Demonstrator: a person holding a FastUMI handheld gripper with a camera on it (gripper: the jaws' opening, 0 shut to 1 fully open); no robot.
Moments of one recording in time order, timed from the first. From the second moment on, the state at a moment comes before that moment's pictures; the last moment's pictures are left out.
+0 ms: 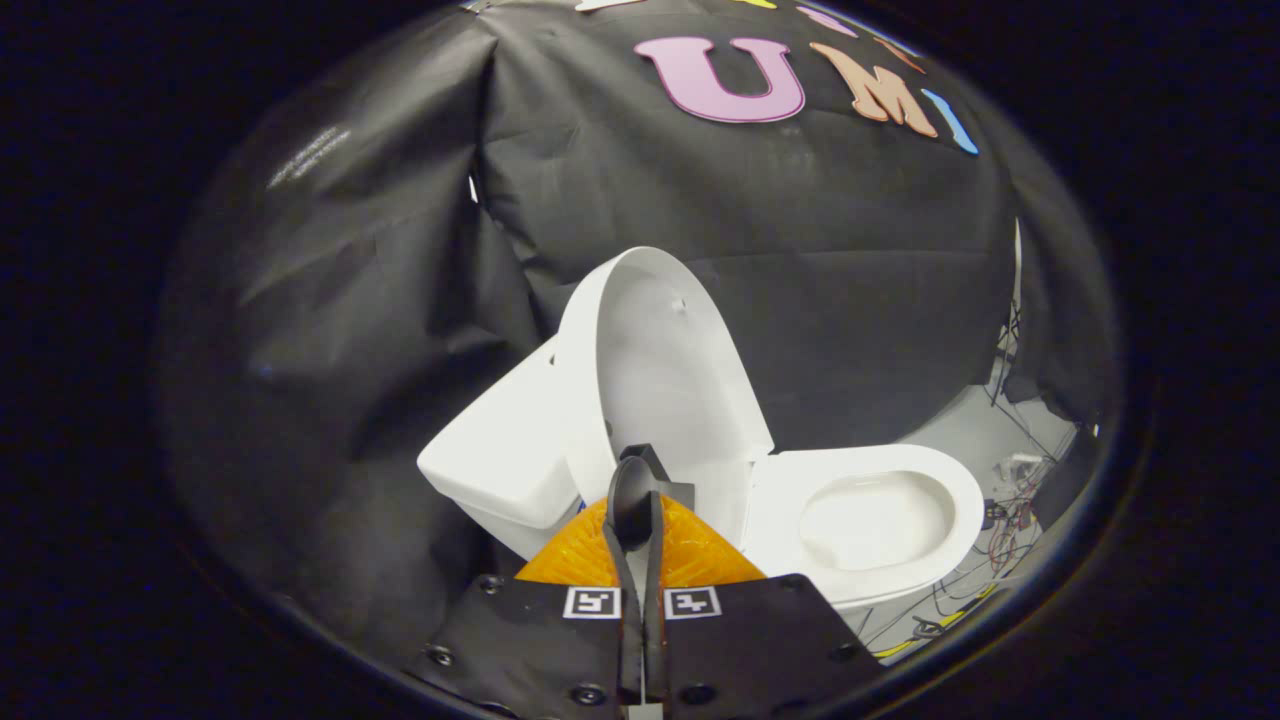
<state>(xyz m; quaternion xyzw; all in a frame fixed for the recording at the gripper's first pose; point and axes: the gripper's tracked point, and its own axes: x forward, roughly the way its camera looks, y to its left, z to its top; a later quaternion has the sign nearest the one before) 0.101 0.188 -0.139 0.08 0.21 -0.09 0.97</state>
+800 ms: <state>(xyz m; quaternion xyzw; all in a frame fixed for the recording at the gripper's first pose) 0.070 0.188 -0.154 0.07 0.18 -0.04 0.98</state>
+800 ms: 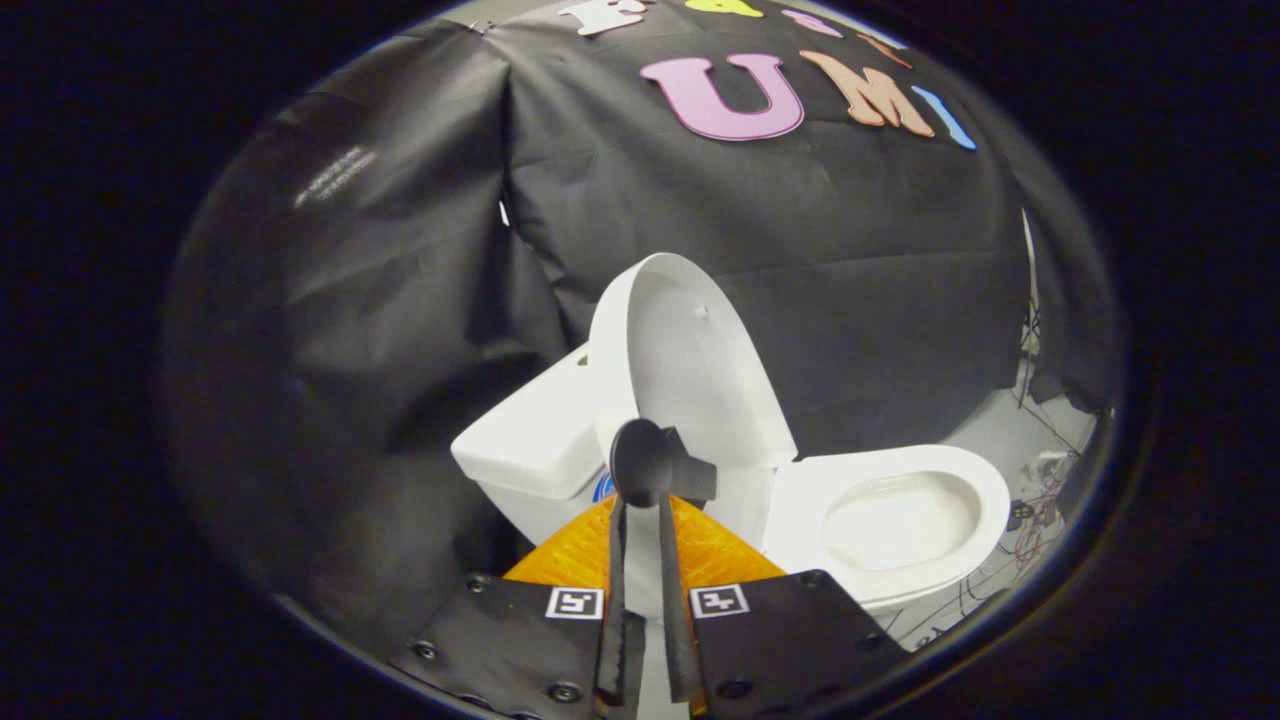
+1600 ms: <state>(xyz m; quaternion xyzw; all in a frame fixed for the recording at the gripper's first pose) -0.050 0.090 -0.097 0.02 0.11 -0.06 0.99</state>
